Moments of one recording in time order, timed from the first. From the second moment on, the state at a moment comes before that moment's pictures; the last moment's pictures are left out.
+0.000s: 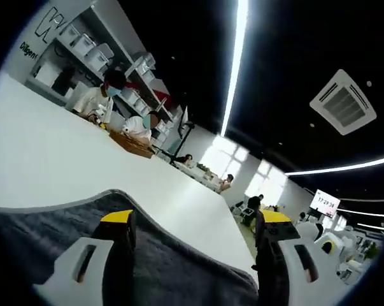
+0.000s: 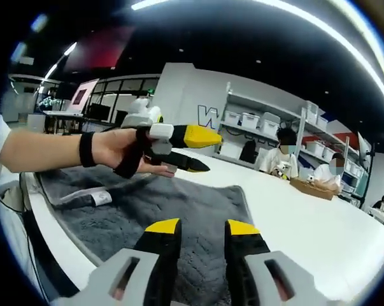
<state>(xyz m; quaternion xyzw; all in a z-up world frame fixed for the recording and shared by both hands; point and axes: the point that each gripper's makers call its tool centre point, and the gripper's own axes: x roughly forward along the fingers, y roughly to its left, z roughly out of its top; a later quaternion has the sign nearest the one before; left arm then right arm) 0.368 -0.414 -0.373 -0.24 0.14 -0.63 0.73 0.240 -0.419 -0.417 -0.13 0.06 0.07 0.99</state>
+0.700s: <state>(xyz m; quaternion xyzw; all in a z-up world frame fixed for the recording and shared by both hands) 0.330 -0.369 -0.369 -0.19 0.12 -0.64 0.73 0.254 -0.383 -0.393 -0.13 0.04 0.10 0.98</state>
